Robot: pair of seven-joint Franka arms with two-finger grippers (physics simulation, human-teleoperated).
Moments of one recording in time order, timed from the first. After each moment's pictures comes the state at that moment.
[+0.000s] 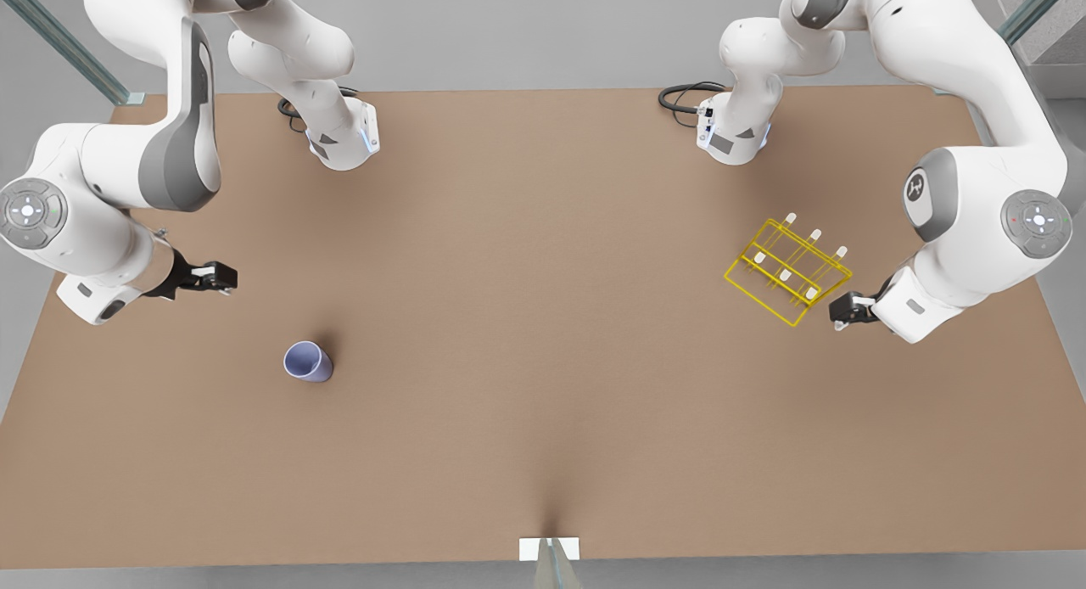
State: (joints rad) left arm -0.10 0.31 0.07 -1.34 0.01 1.66 0.07; right arm 0.01 0.19 0.00 -1.46 -0.09 1.51 -0.10
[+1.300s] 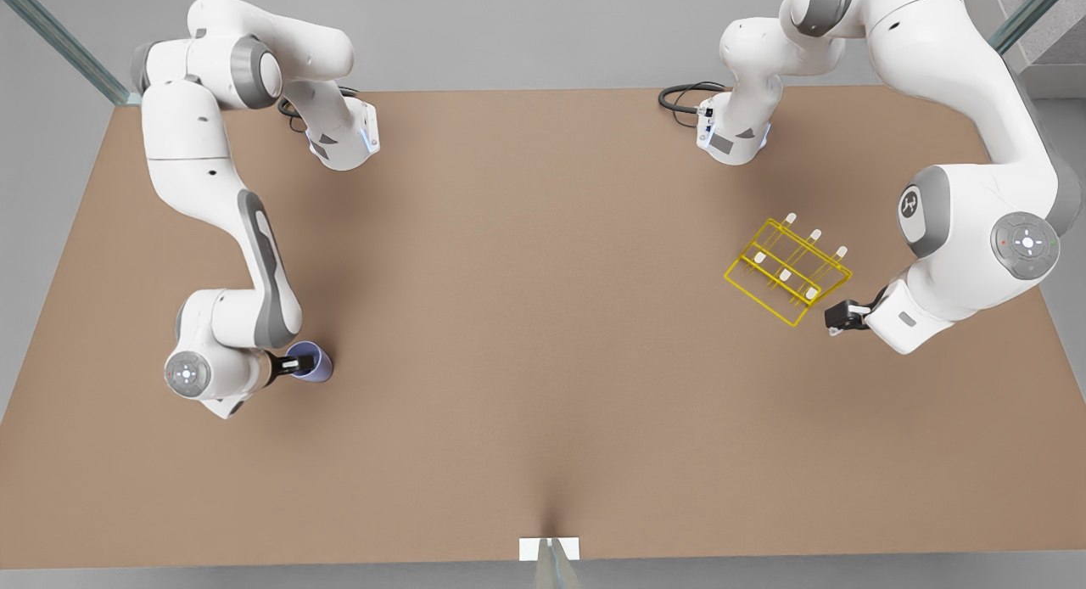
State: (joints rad) left arm -0.10 0.34 0.08 -1.34 0.00 1.66 0.08; right arm -0.03 0.65 0.02 -1.59 -0.03 1.96 -0.14
